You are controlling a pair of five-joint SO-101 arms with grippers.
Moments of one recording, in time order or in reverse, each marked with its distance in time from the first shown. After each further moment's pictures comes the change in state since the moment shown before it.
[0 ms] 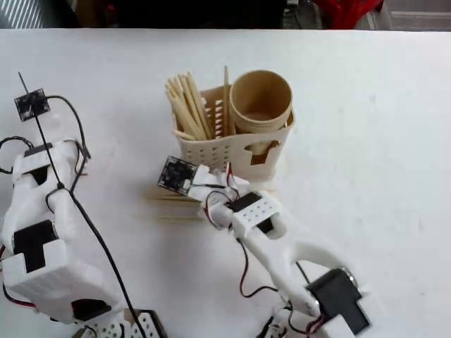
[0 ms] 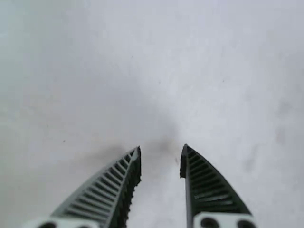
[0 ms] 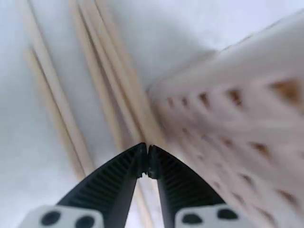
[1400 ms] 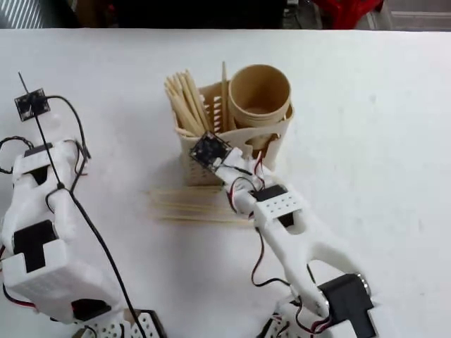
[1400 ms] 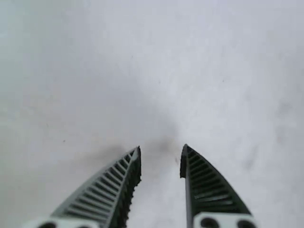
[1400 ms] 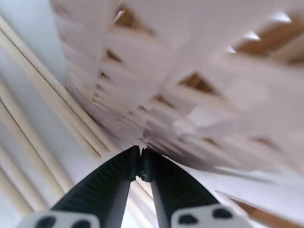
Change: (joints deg) left arm 0.0 0.0 0.0 0.0 0.0; right arm 10.5 -3.1 1.1 -1.9 -5.7
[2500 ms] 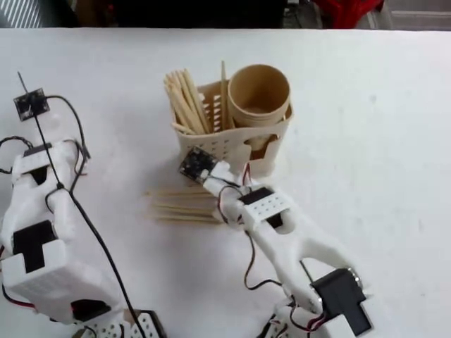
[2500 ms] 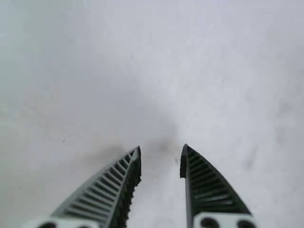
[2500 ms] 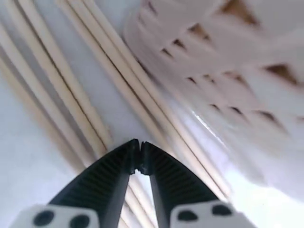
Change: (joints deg) left arm 0.0 0.0 0.0 0.0 0.0; right arm -5.0 0.0 -0.2 11.5 -4.1
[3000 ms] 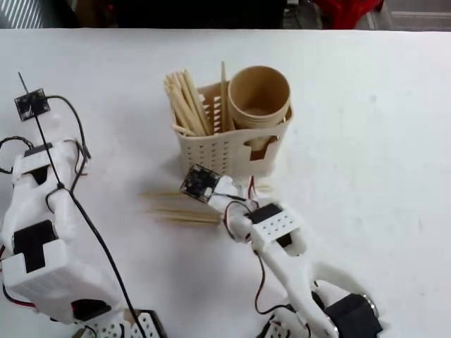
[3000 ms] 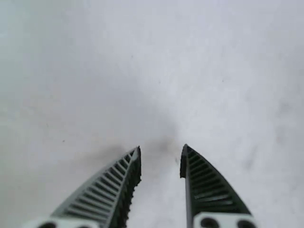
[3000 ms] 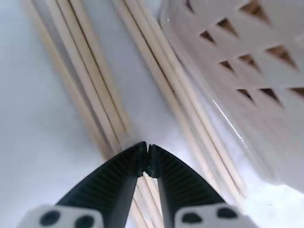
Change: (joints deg) left arm 0.0 0.0 0.0 0.0 0.0; right arm -1.8 -9.7 9.0 -0.5 7.6
